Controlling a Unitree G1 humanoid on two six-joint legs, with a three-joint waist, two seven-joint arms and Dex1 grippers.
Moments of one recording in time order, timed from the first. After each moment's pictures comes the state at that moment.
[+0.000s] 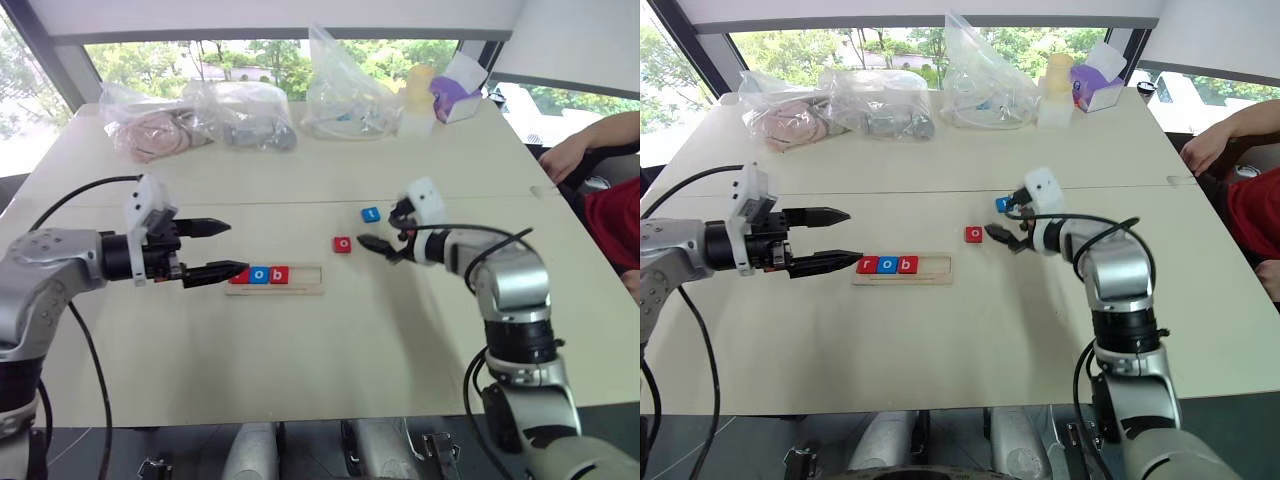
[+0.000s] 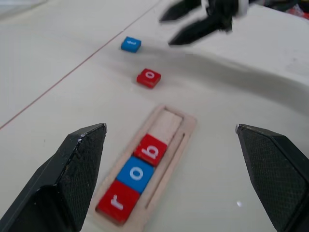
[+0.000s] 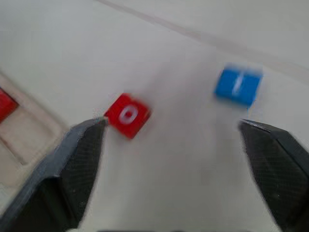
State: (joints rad) left arm -0.38 0.92 0.17 -0.27 -0.67 0.75 -1.05; right arm -0.58 -0.28 -0.04 -0.18 0.08 1.16 0.58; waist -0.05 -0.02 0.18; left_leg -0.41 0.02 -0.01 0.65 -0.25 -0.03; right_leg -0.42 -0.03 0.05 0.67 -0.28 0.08
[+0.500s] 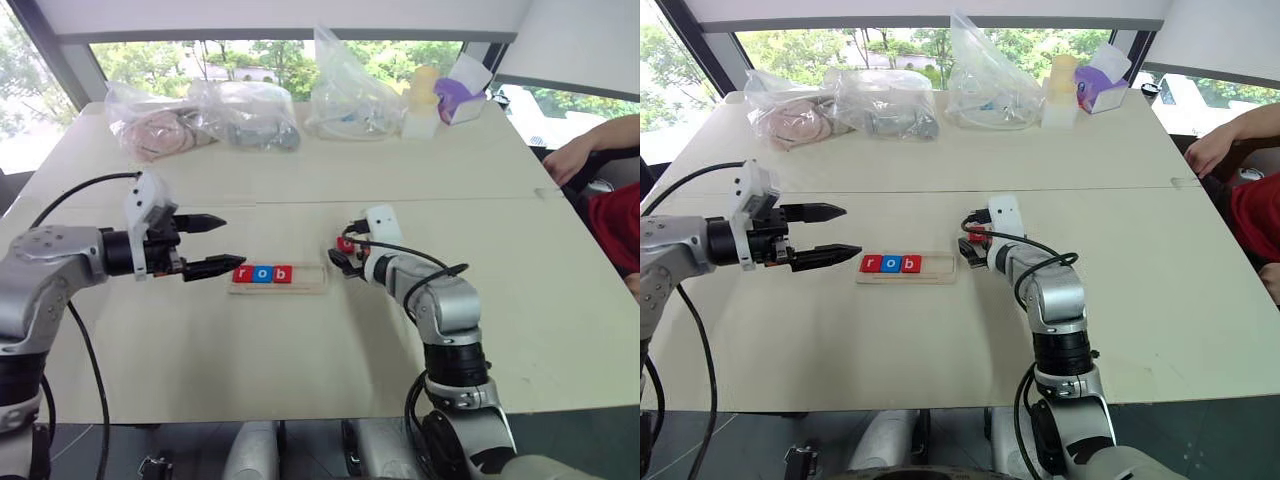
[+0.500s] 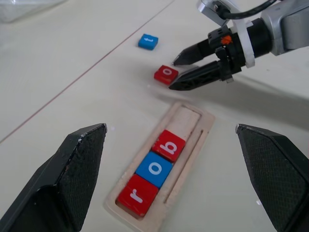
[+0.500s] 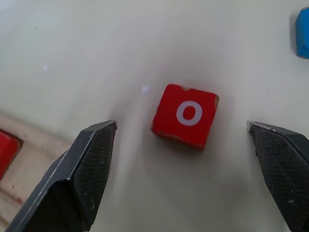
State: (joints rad) left arm -0.36 0.93 0.17 -0.24 -0.64 0.73 -1.04; right arm -0.56 0.02 -0.01 -0.09 0.06 1.07 0.19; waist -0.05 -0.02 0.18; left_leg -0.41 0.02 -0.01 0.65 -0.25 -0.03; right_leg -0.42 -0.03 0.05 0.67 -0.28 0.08
